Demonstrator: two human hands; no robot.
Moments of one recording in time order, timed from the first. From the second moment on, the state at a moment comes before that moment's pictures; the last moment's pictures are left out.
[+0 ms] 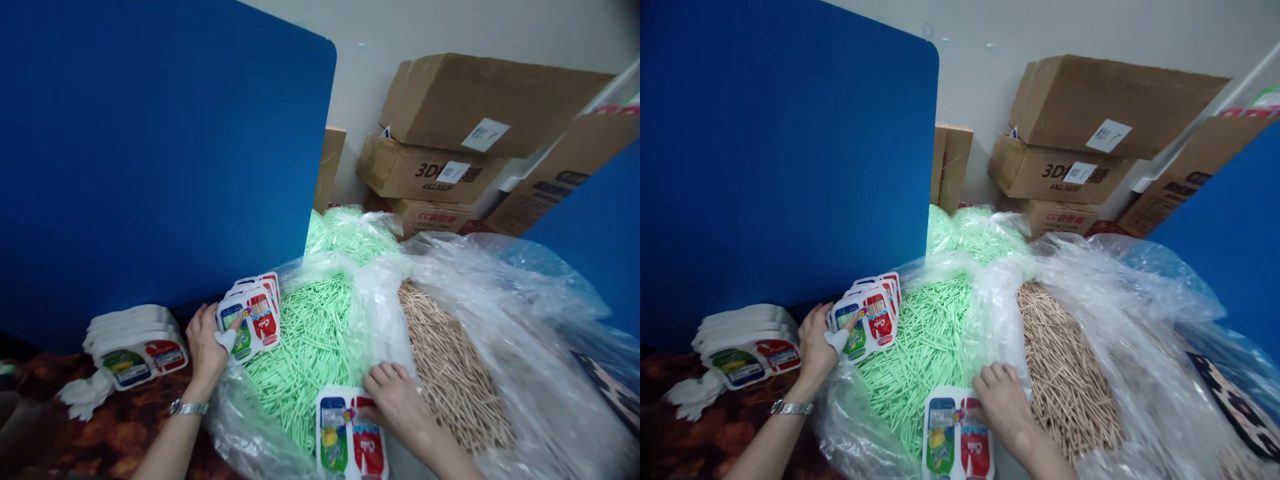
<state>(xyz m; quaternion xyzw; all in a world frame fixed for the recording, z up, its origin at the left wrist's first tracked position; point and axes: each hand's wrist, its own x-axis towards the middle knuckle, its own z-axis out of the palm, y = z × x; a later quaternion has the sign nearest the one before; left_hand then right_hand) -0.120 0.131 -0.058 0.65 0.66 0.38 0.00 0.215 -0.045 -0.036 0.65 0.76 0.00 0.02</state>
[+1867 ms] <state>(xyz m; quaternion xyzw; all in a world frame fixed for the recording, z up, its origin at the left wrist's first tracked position) 0.026 -0.004 -0.064 0.56 0.44 0.22 0.66 0.331 -0.059 -0.041 0.85 0.53 -0.06 -0.01</state>
